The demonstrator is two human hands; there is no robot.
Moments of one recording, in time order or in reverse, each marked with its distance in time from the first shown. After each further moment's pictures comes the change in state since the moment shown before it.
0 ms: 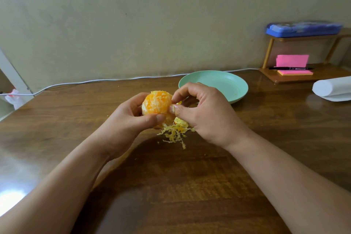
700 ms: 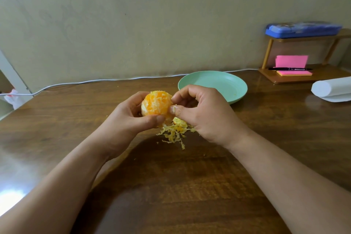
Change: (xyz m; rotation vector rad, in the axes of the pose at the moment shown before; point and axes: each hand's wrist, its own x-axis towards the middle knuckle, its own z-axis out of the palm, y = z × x) left_hand 0.001 -0.001 -0.001 0.056 0.022 0.032; right_hand 0.002 0.003 -0.001 0.056 -0.019 0.030
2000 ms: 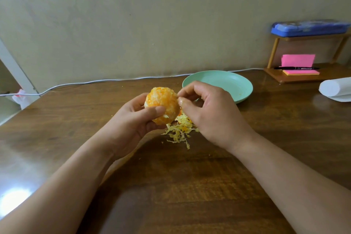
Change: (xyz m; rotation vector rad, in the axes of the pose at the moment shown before) left_hand 0.002 0.002 0.003 -0.317 -0.040 -0.082; right_hand -0.007 -0.008 0.003 -0.148 0.118 -0.078
